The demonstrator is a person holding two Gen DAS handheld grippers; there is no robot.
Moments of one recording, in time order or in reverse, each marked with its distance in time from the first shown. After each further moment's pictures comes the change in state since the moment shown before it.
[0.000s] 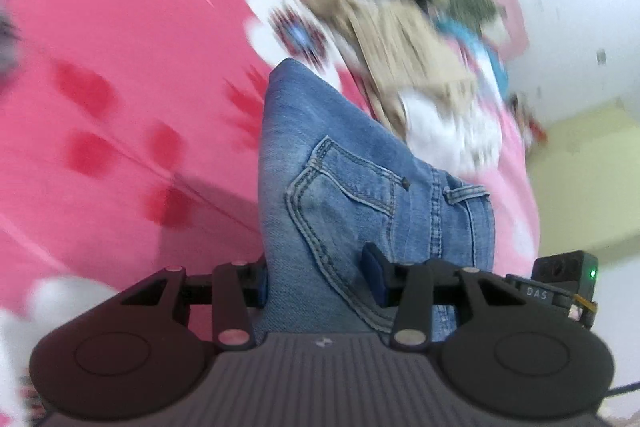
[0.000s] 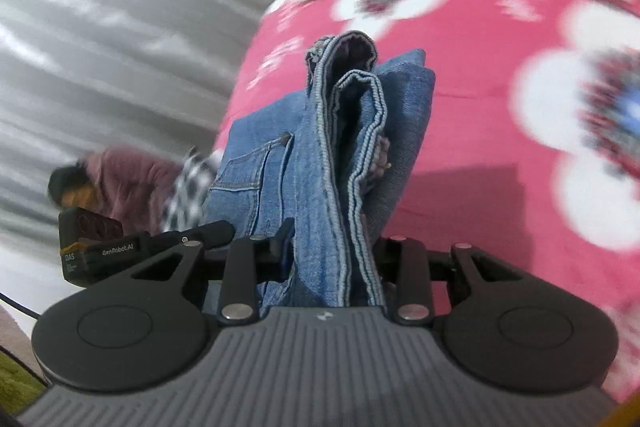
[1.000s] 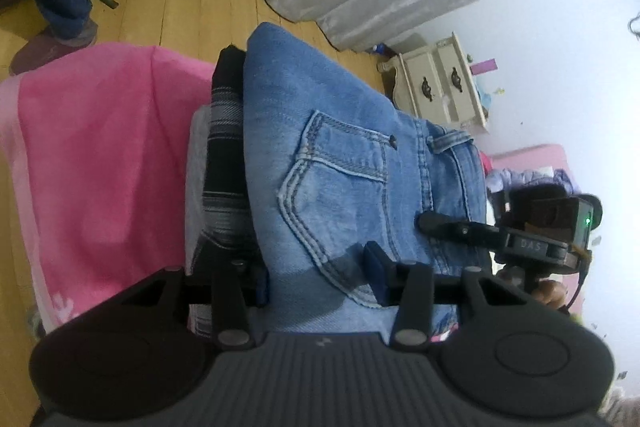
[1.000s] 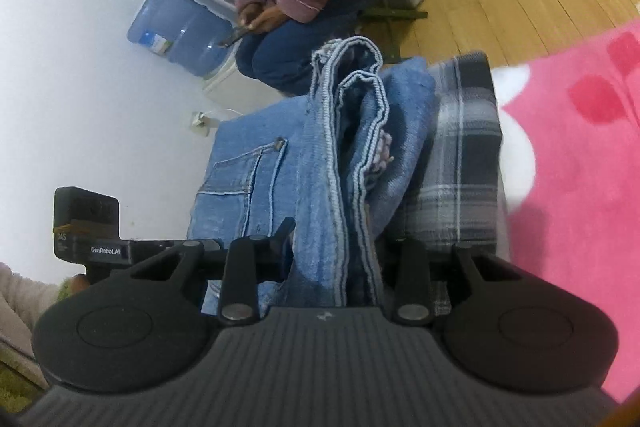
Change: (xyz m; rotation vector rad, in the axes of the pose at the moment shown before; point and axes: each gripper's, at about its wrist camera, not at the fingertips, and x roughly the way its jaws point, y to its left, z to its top) left arm -0.209 0.317 0.015 -0.596 -0.534 0.153; right arm 0.485 0.319 0.065 -0.725 0.789 0.227
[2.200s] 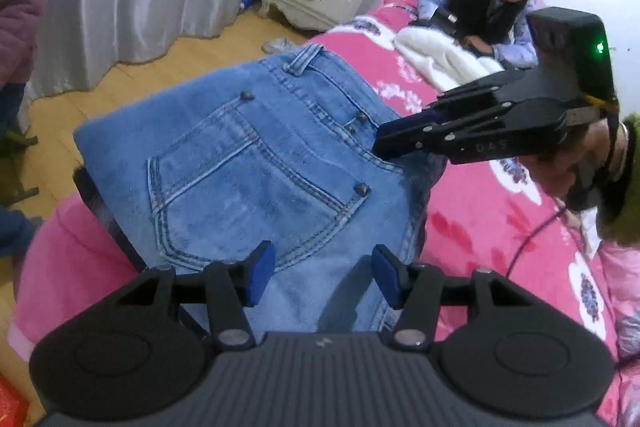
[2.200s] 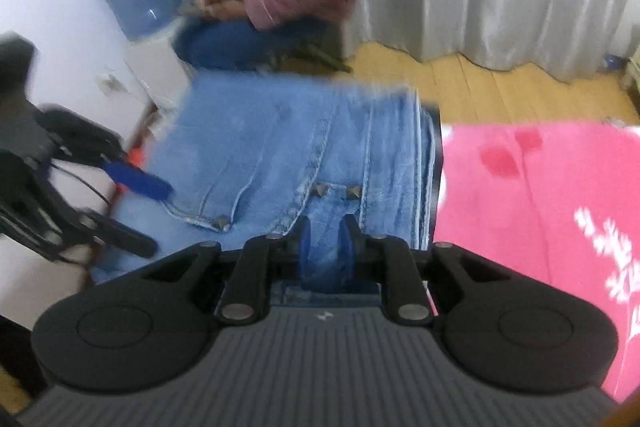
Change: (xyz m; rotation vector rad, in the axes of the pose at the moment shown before) left arm 0.003 -0.085 -0.028 0.830 0.155 0.115; right arm -0.017 0.074 -0.064 -0.322 -0.150 -0.466
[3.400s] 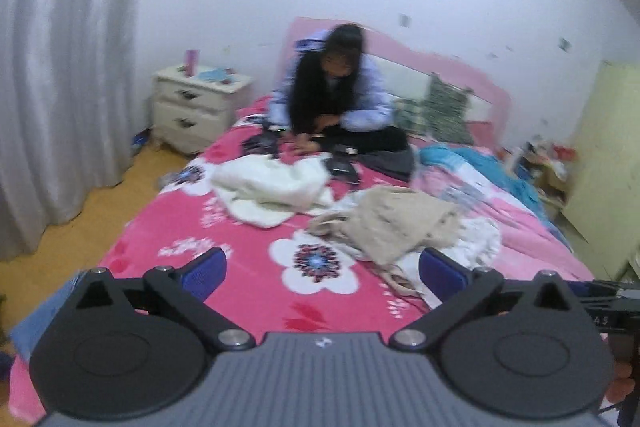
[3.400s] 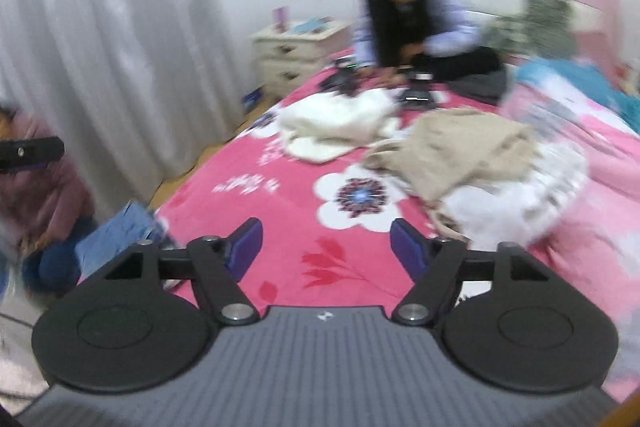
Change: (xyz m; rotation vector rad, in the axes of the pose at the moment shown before) left arm -0.192 -0.411 0.069 0.323 -0.263 -0.121; right arm -0.488 0.156 -0.273 0.843 -0.440 -0.808
